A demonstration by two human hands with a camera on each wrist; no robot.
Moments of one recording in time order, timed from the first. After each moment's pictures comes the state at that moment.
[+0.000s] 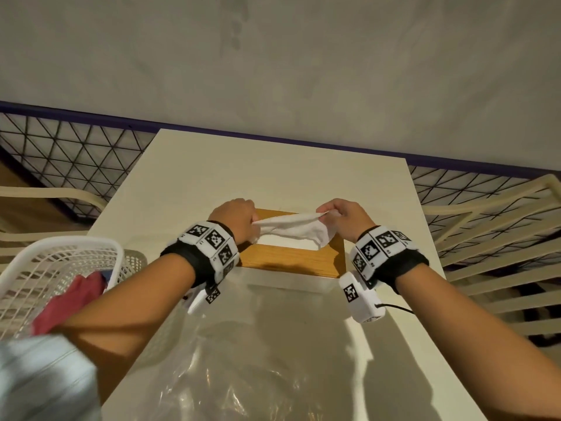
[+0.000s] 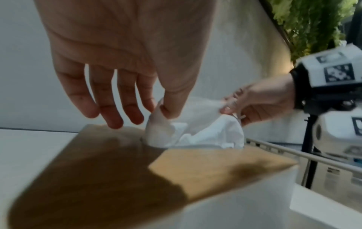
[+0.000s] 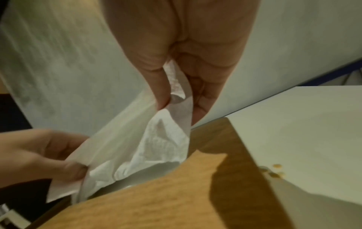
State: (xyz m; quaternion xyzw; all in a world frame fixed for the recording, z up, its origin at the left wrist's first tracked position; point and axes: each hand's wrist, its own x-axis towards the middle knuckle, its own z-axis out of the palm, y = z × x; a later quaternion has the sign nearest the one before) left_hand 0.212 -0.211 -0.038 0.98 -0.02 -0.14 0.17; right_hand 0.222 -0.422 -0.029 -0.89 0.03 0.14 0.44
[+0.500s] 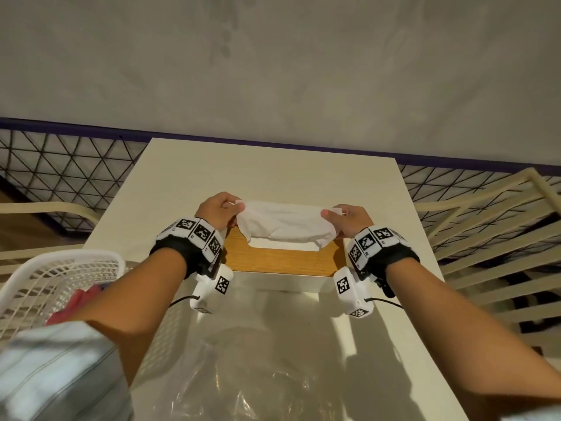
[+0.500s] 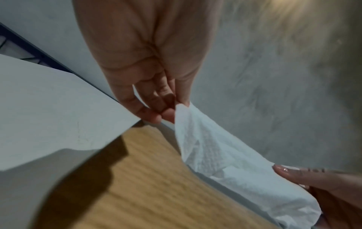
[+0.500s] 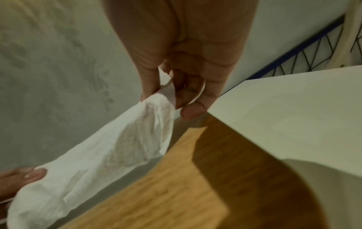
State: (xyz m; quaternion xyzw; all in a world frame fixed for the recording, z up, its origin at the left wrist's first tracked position) left_hand 0.232 -0.176 -0.054 0.84 0.13 -0.08 0.53; right_hand 0.219 -0.424 -0.032 -0.85 0.14 0.11 0.50
